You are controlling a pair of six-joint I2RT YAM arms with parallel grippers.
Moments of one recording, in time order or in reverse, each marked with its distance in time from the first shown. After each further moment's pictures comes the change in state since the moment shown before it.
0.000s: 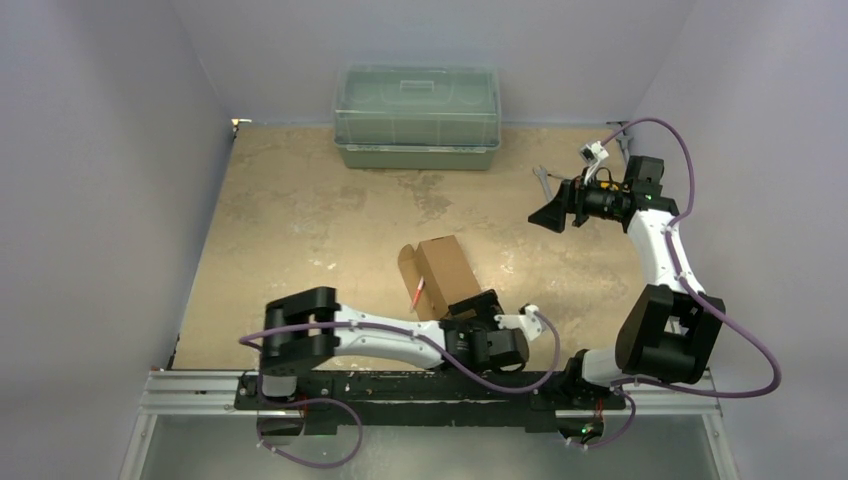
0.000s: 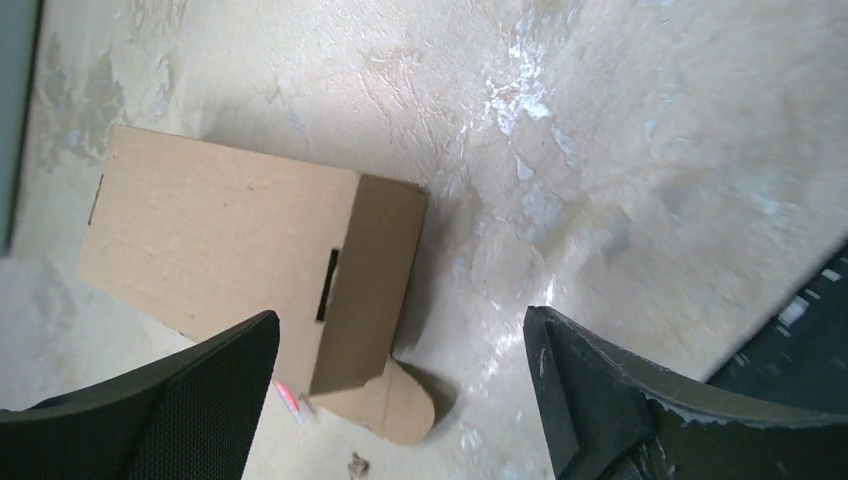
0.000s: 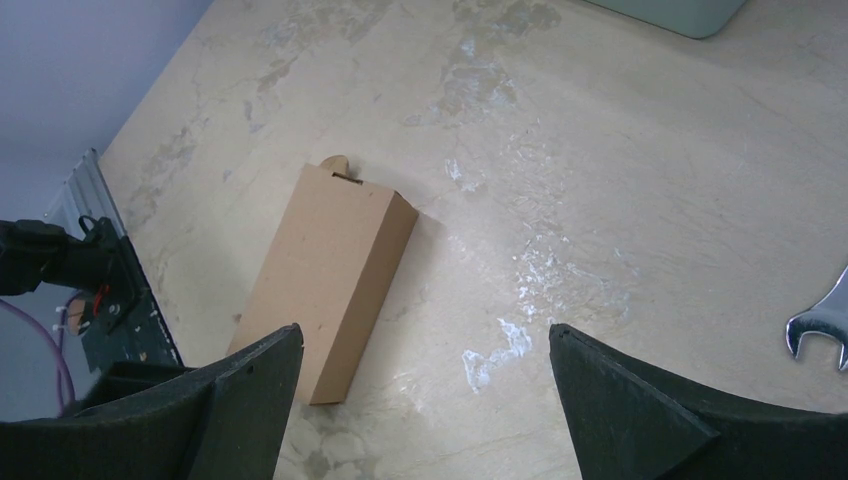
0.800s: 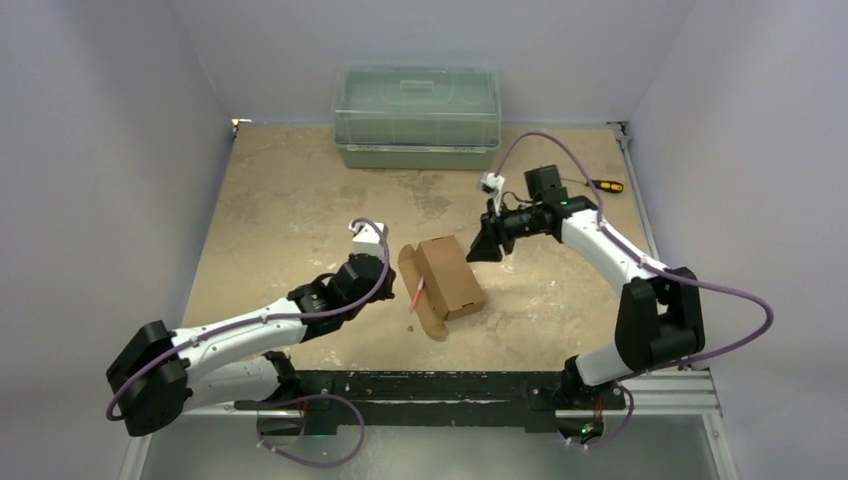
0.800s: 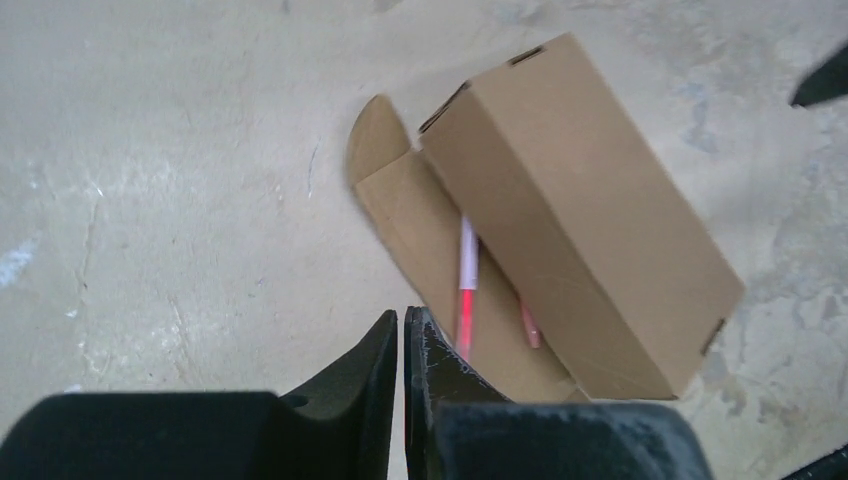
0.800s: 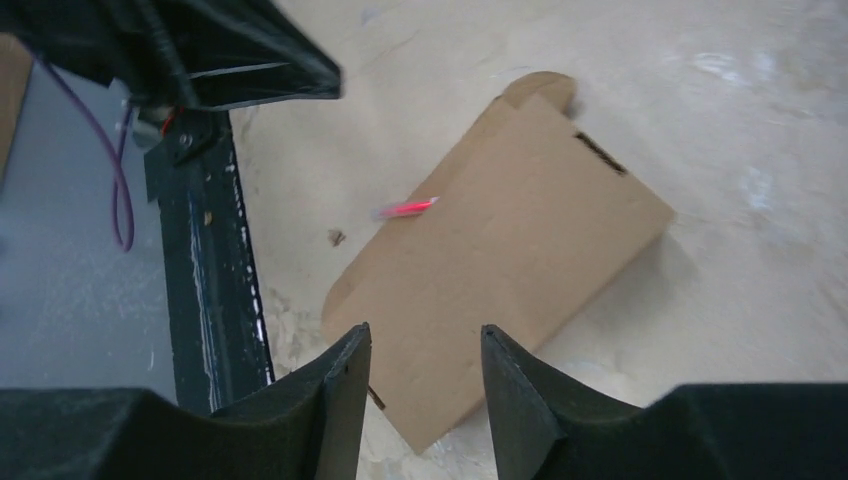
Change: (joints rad) left arm 0.546 -0.873 -0.715 0.311 0.299 -0.483; right arm 0.471 0.059 -0.049 0.016 0.092 -0.053
